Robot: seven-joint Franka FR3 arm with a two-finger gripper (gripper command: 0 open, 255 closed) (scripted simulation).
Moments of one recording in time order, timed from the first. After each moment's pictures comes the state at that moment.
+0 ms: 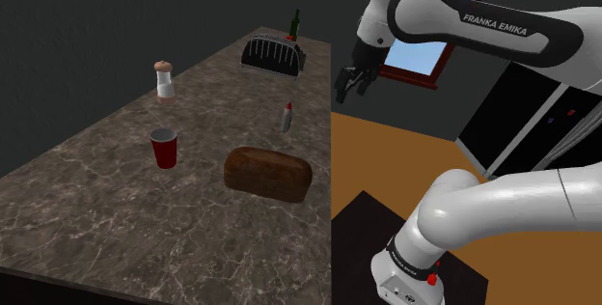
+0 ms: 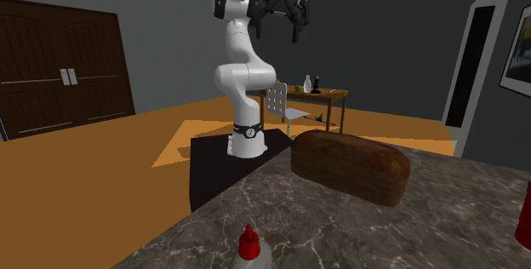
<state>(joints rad) 0.00 -0.75 0.06 -2.31 -0.08 1.66 0.14</state>
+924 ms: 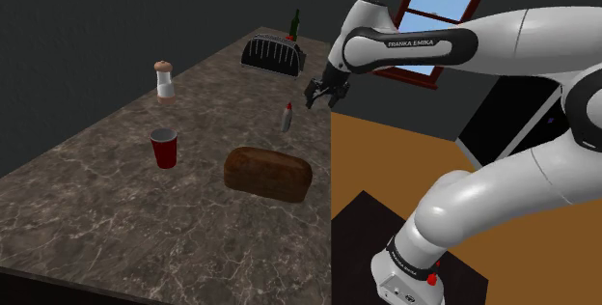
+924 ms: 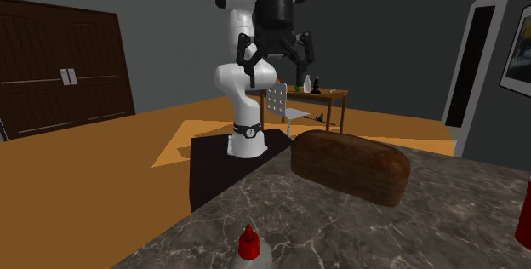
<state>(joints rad) -0.07 -0.48 -0.02 -2.40 -0.03 2.15 0.25</state>
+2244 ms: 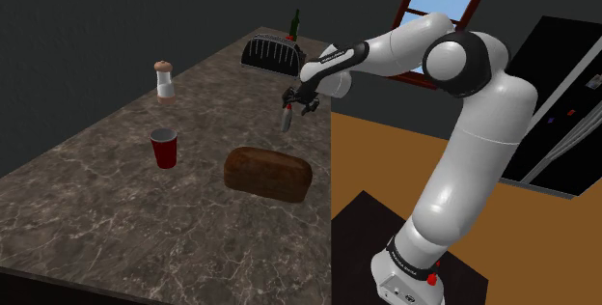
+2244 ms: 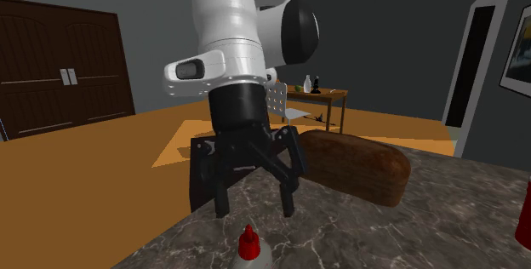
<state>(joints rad) -0.12 0.17 -0.11 -2.14 0.33 2.70 0.18</state>
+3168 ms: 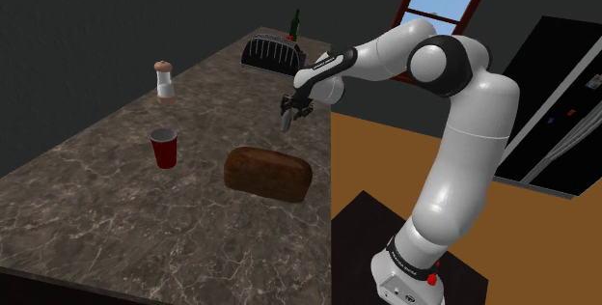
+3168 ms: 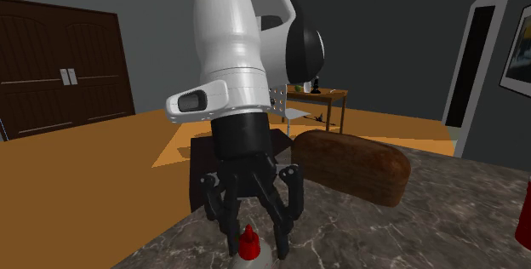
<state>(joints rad) -0.13 0.27 -0.09 -2.10 0.37 2.75 0.15</state>
